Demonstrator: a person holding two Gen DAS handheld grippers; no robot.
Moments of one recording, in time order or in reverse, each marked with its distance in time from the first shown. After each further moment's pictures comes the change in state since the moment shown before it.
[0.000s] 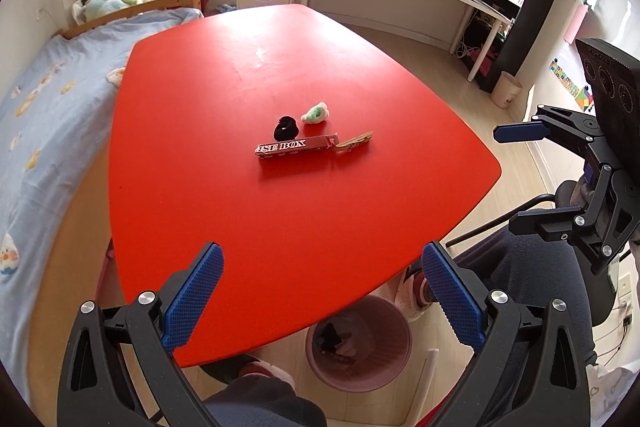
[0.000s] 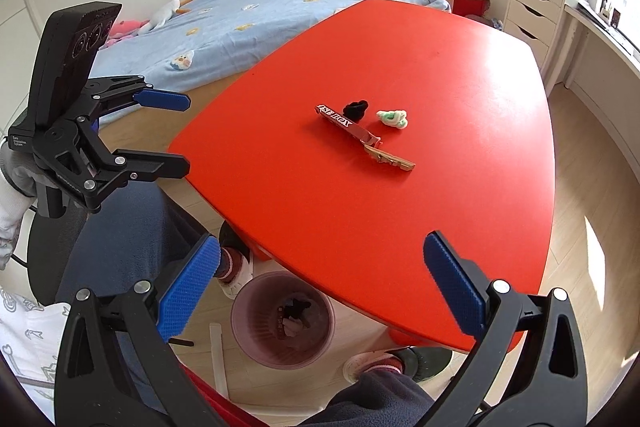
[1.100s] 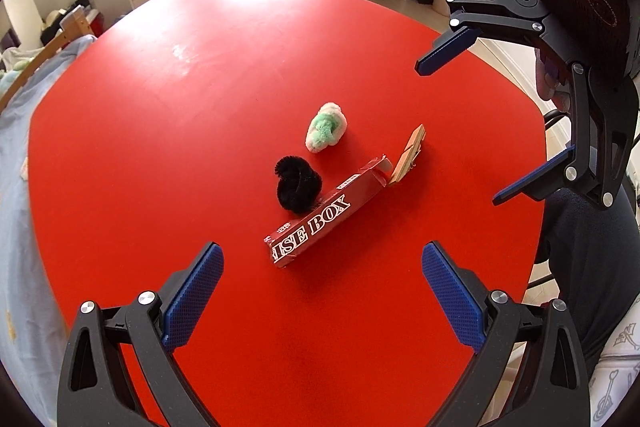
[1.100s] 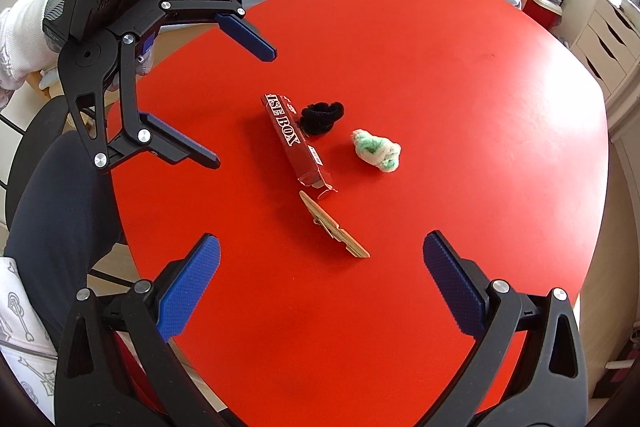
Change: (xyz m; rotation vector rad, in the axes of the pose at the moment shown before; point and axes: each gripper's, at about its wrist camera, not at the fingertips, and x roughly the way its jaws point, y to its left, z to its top) left arm 0.124 0.034 0.079 0.384 0.200 -0.149; right arm 0.113 -0.058 0.067 -0.262 0.193 0.086
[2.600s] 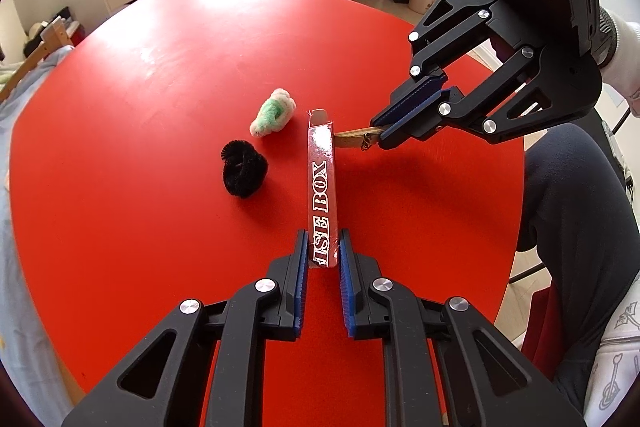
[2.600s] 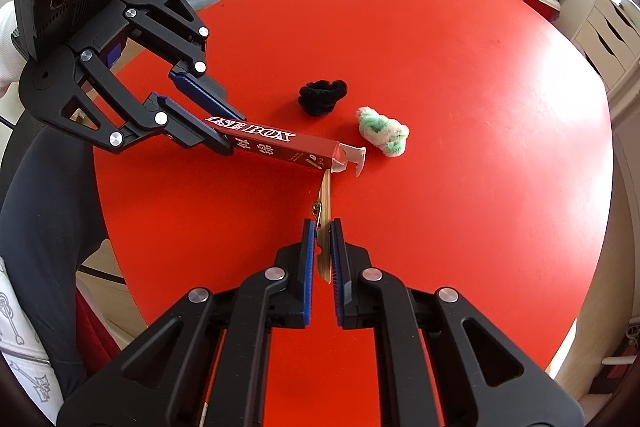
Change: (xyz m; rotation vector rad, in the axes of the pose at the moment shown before) left arm 0.001 -0.032 -0.018 0.041 -0.026 -0.044; right arm 0.007 0.025 -0.021 0.009 0.025 -0.029
